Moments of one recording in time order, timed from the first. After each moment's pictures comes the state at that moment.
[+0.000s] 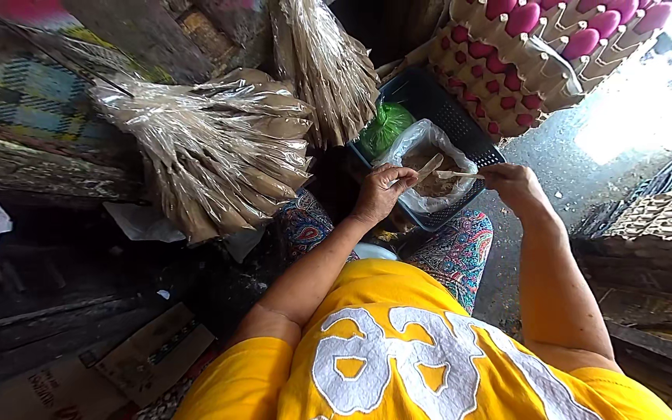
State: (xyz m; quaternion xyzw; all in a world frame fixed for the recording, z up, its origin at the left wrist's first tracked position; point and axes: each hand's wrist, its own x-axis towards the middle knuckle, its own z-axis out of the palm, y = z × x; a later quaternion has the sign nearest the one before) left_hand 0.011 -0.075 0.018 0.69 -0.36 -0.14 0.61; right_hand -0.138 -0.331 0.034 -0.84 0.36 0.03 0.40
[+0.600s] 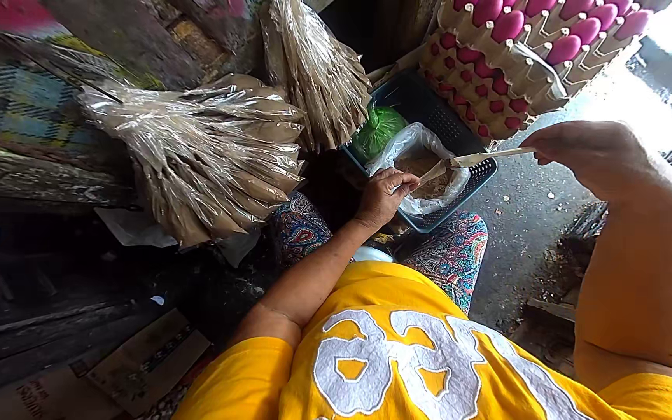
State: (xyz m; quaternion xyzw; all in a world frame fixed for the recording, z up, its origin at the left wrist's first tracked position) left_hand 0.000 -0.090 0.011 0.71 -0.40 -0.08 0.57; right_hand -0.153 -0.354 0.155 -0.87 0.14 -0.06 0.46
